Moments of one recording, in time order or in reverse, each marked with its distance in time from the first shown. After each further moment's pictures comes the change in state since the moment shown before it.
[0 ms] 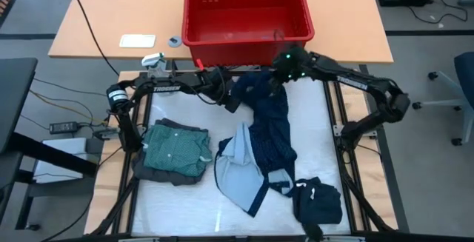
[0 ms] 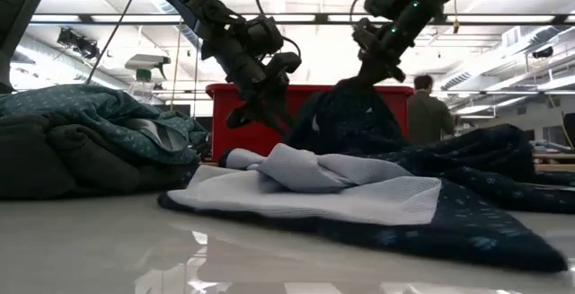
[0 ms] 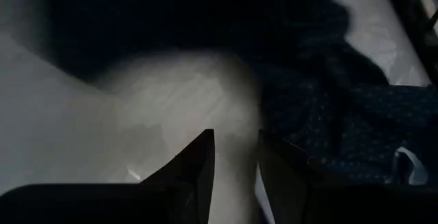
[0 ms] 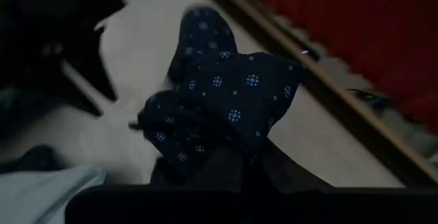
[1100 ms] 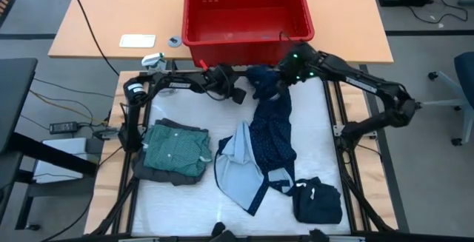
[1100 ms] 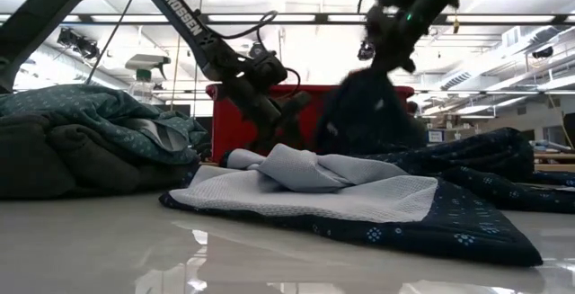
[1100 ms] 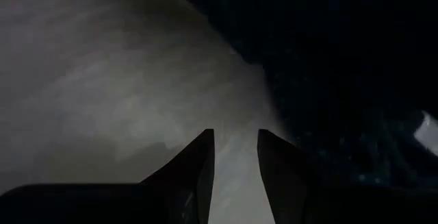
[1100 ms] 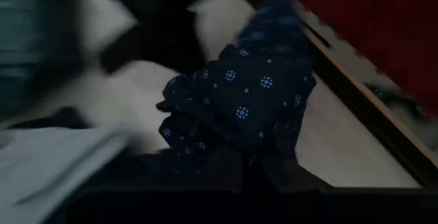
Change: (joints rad) left arm 0.092 0.209 -0.001 0.365 -0.029 -0.003; right arm -0.013 -0.088 0.000 -0.134 -0.067 -0.068
